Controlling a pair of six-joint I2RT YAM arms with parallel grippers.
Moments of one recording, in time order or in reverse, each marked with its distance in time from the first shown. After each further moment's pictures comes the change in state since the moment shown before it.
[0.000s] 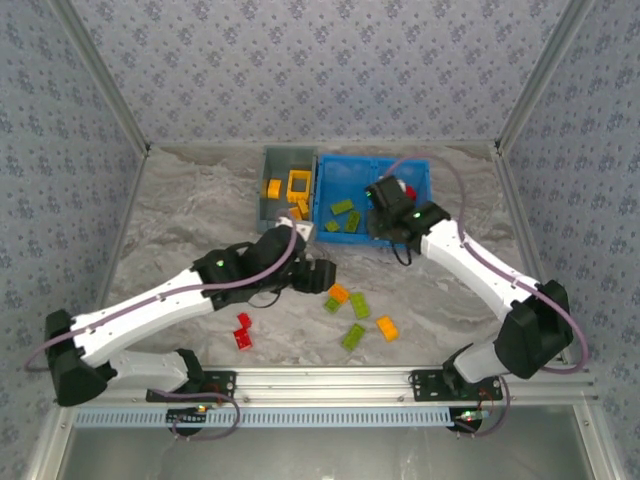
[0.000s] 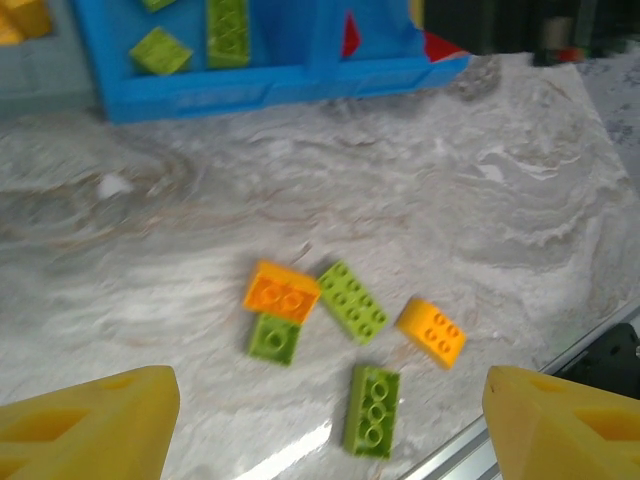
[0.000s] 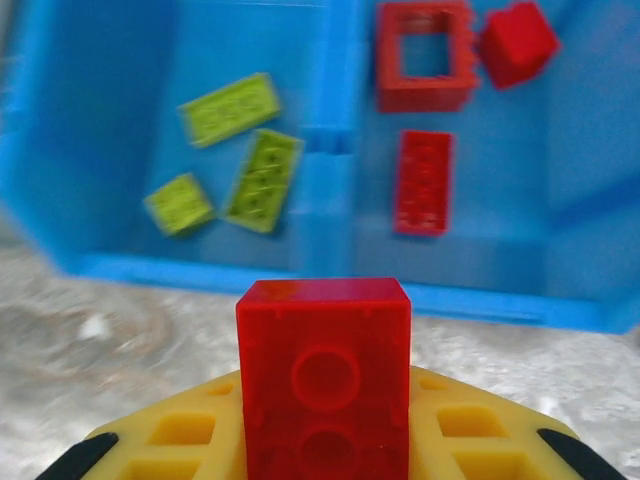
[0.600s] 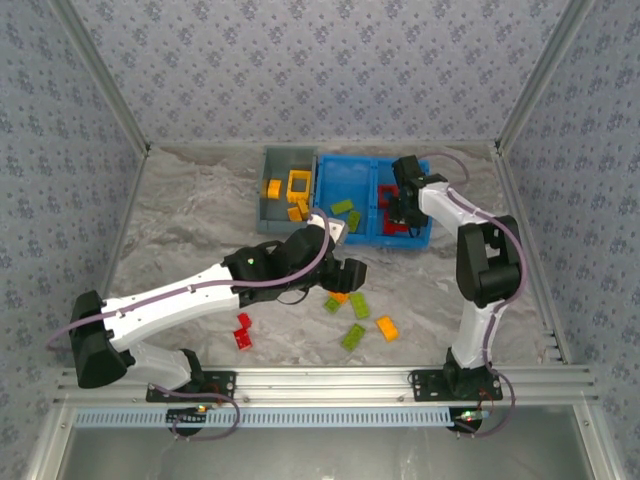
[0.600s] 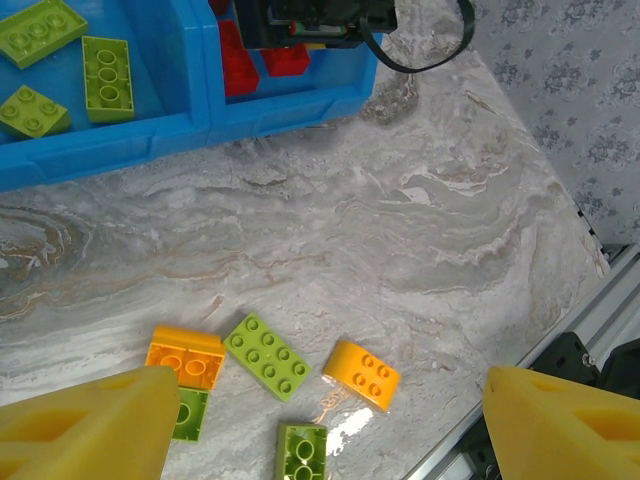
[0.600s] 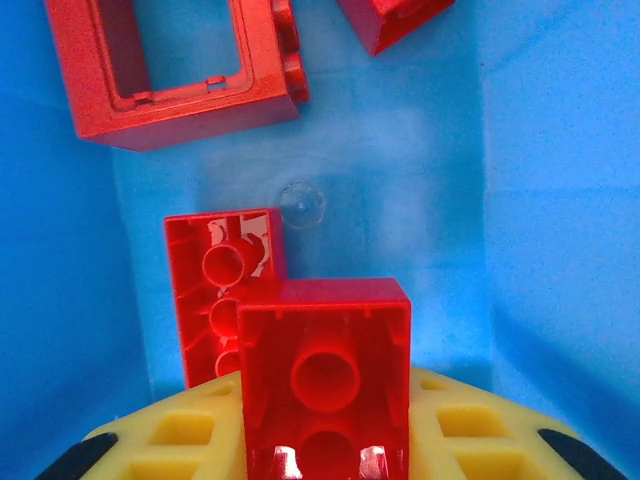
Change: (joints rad) left arm -0.072 0.124 0.074 0.118 -0.006 0.019; right arm -0.289 0.465 0.199 0.018 -0.150 -0.096
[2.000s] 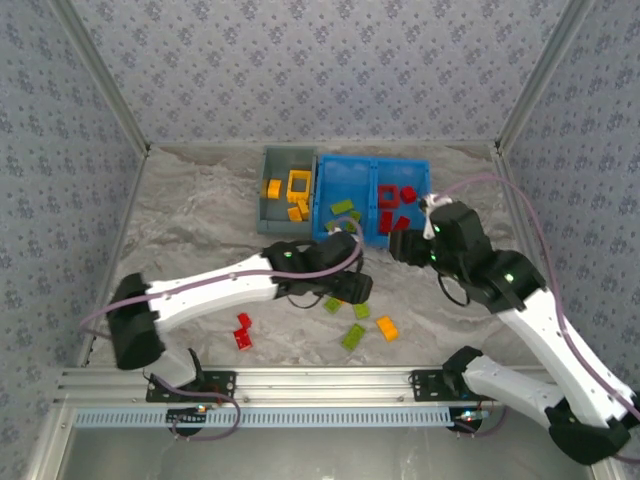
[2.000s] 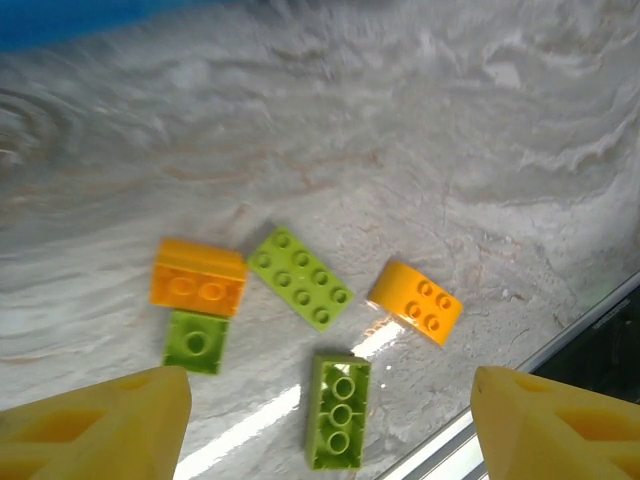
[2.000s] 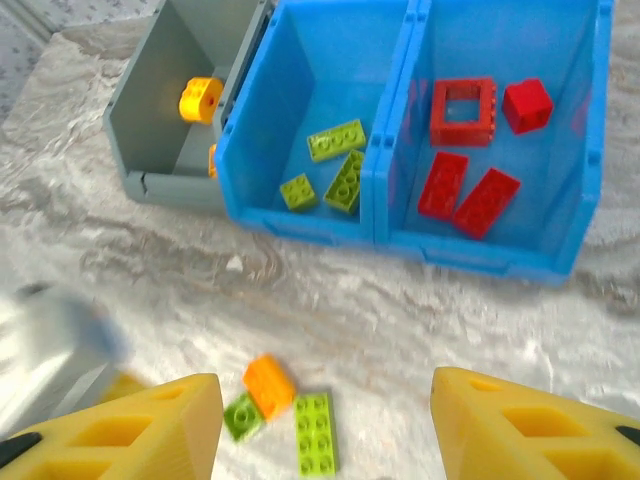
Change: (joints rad) left arm -0.025 0.260 0.148 -0.202 0.068 -0.031; right arm 0.382 -1.047 -0.235 -0.257 0.042 0.069
